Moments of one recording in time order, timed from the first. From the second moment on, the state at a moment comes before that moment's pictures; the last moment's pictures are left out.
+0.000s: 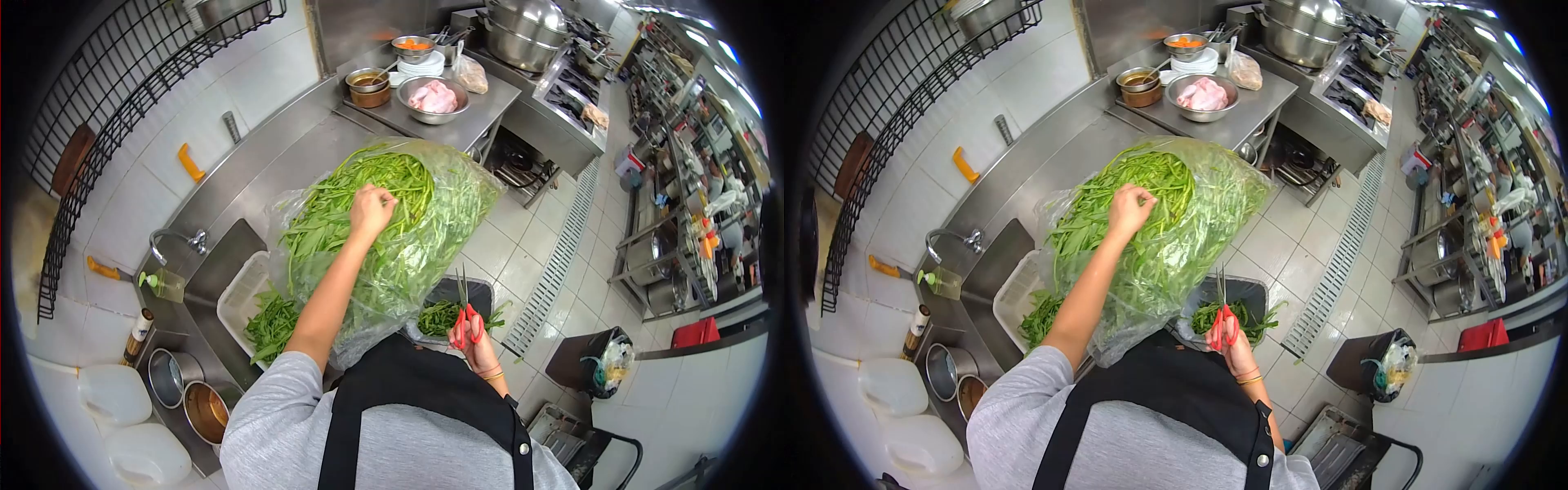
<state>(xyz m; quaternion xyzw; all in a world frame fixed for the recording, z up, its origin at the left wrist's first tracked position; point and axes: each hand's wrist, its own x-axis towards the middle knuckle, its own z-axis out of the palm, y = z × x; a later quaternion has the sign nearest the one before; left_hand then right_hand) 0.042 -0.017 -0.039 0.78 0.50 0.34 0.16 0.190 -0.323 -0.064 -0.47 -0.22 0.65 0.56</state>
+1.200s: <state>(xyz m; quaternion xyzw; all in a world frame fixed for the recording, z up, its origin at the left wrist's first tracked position) -0.106 -0.095 -0.044 0.63 0.57 0.37 0.37 0.119 -0.160 -0.048 -0.43 -0.36 0.75 0.35</state>
